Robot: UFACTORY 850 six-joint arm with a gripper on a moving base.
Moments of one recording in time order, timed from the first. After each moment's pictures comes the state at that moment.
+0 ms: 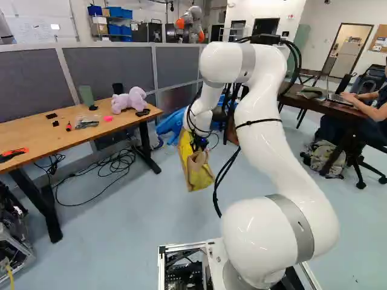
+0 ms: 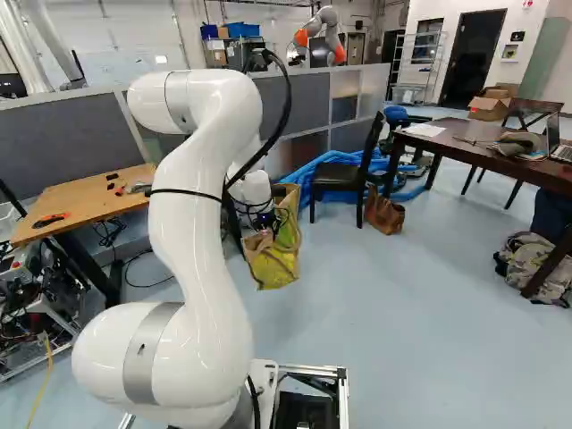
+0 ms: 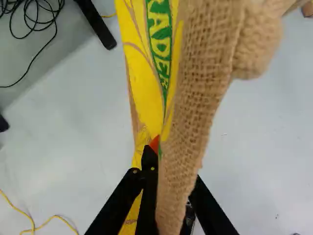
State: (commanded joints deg) arm 3.4 -45.5 -67.2 0.0 -9.2 -2.7
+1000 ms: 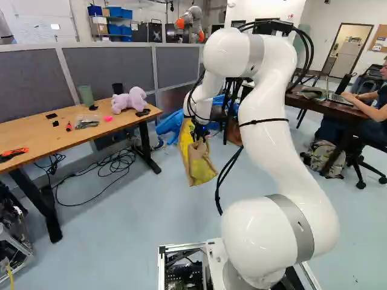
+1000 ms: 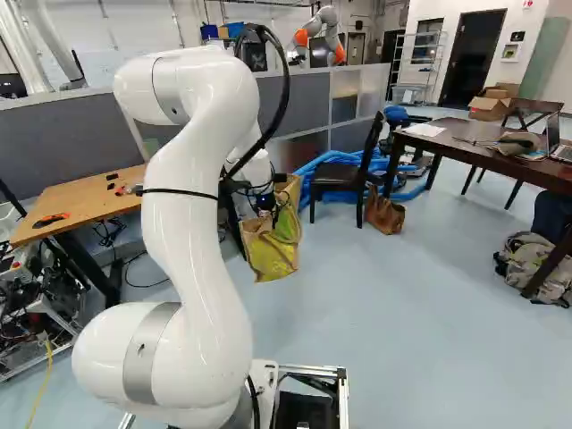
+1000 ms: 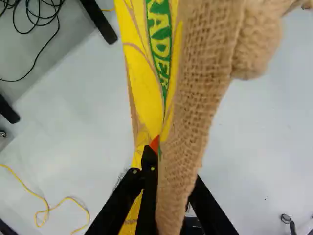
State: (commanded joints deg) arm 3.0 -41.0 -71.5 0.0 -23.6 -2.7
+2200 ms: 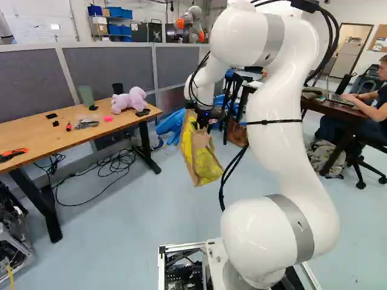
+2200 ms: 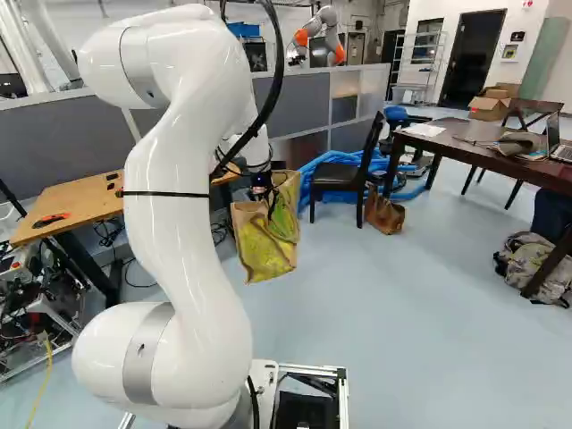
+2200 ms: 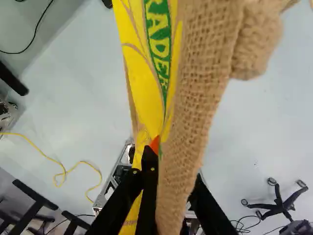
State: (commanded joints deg) arm 2.8 -32.6 -72.4 0.0 -43.8 -2.7
